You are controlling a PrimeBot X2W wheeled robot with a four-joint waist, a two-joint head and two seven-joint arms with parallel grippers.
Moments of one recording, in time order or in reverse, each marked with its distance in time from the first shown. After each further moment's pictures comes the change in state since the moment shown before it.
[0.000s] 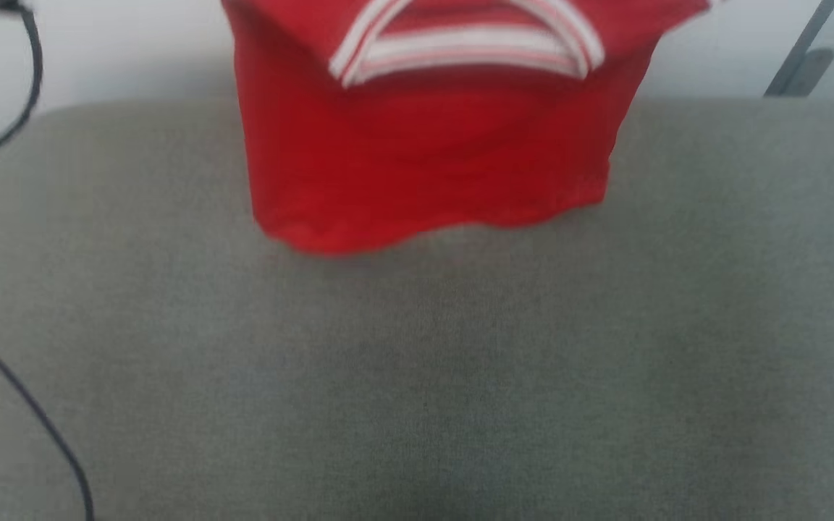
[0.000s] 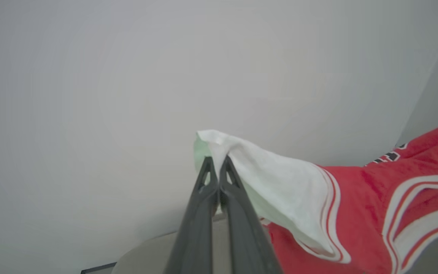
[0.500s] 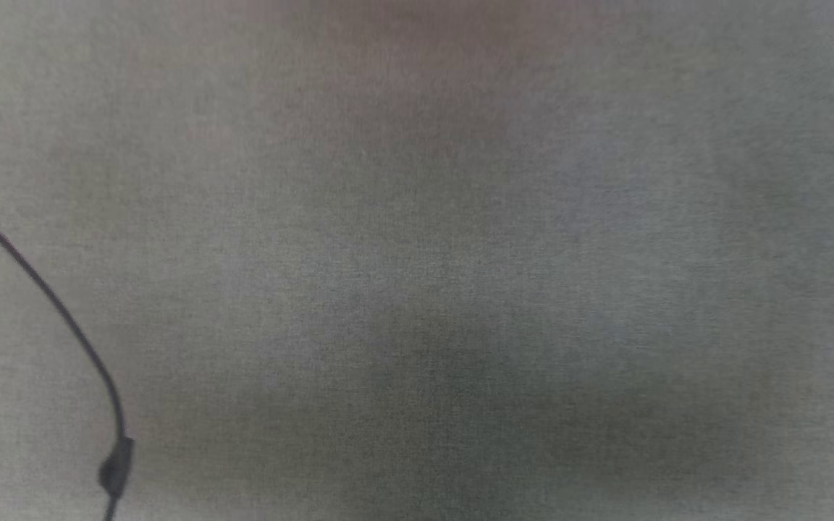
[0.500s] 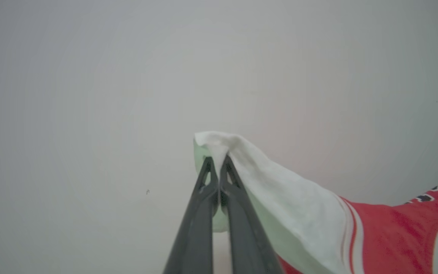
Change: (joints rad) left arm -0.336 -0.114 0.029 0.184 0.184 0.038 -0.532; right arm -0.332 -0.088 0.091 0.190 -0.265 0.001 -0.659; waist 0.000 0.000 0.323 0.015
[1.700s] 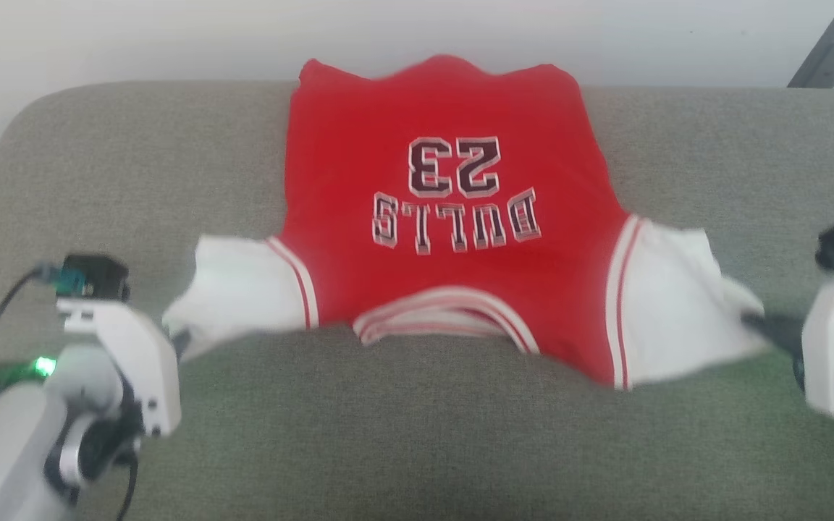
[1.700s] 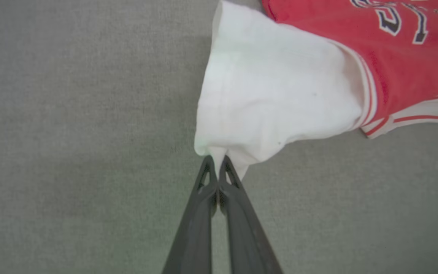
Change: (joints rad) left arm 1.228 0.199 0.002 -0.400 -0.340 0.091 0.464; right arm 0.994 -0.440 0.482 -0.439 0.842 0.000 0.727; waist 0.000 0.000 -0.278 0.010
